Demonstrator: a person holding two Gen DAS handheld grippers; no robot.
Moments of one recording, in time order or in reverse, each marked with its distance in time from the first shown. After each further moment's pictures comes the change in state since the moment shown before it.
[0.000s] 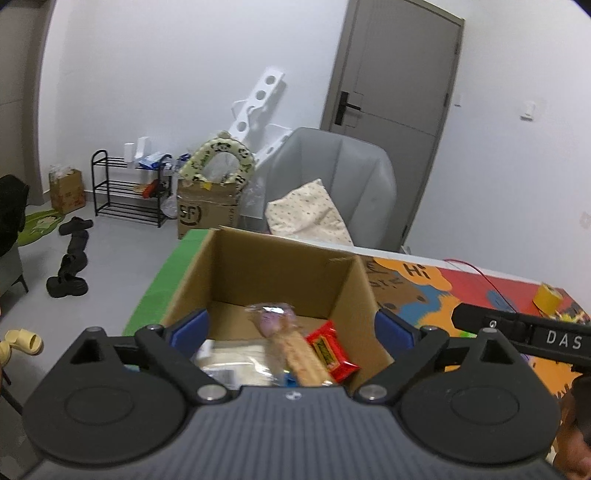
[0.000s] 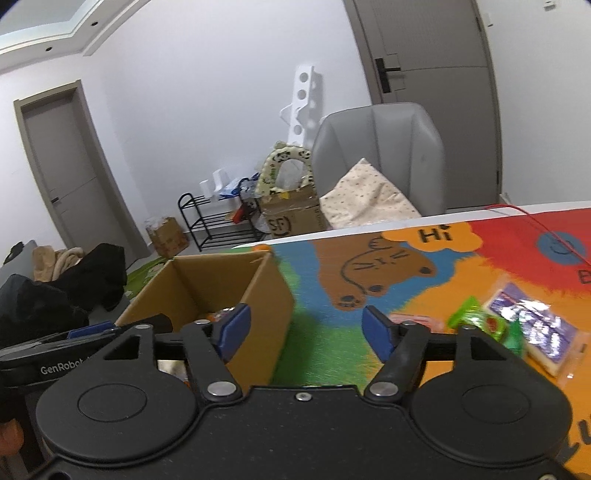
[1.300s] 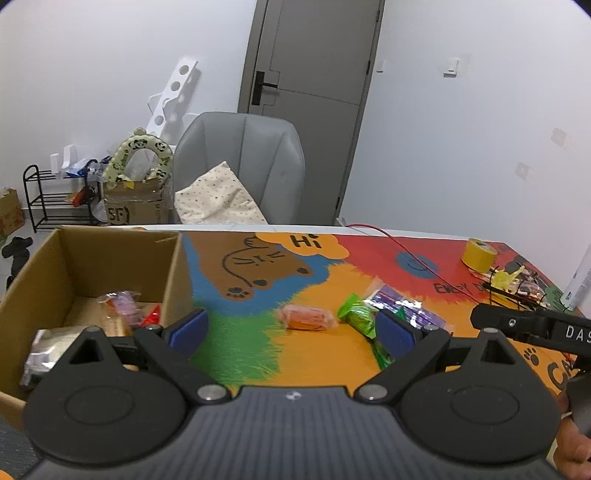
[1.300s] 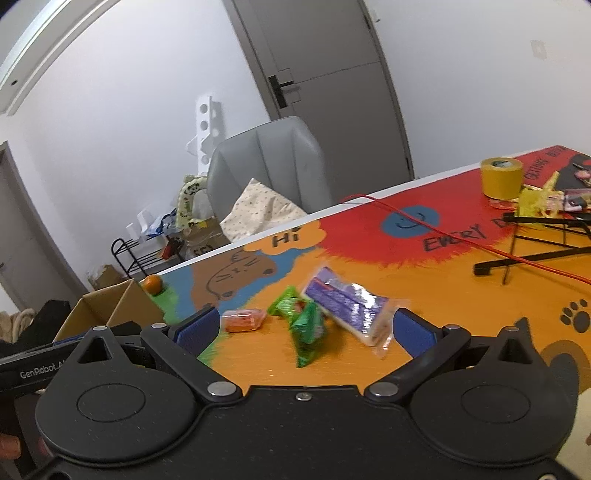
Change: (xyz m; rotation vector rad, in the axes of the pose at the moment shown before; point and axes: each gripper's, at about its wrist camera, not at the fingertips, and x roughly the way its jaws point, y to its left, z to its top) left arm 0.015 -0.124 -0.020 0.124 0.057 -0.170; right arm -0.074 -0.140 -0.024 0.212 -0.059 -0.185
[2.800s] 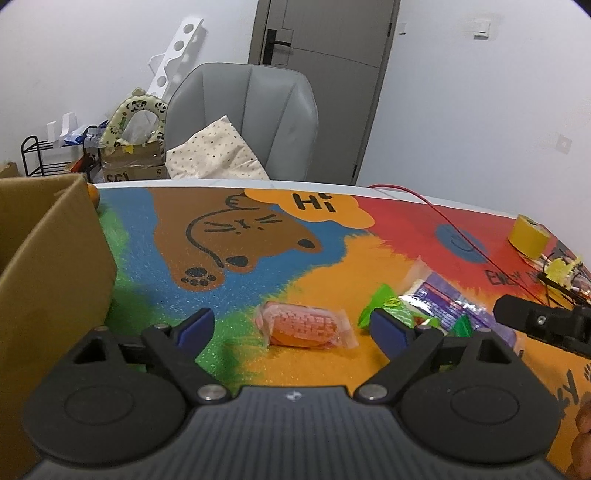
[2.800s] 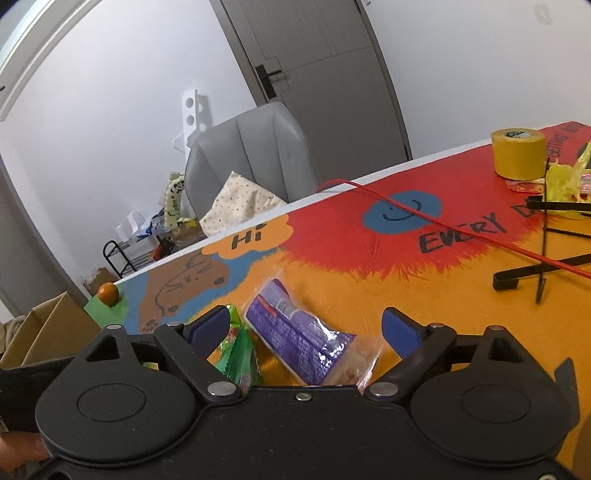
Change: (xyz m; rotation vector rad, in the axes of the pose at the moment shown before) left arm 0.136 -0.017 -0.010 -0.029 0.100 0.061; right arm 0.098 -0.051 0.002 0.026 0.005 0.031
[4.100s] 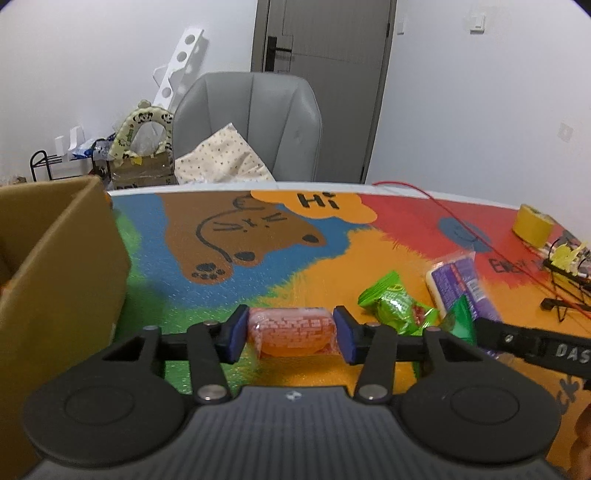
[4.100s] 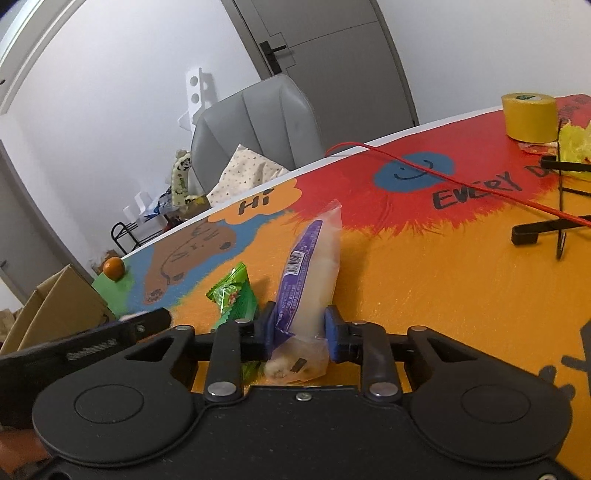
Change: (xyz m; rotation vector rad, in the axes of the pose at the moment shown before) left arm -0.020 -0.006 -0.011 0.041 -0.027 0.042; right arm 0.000 0.008 -0.017 0.004 0.093 0.017
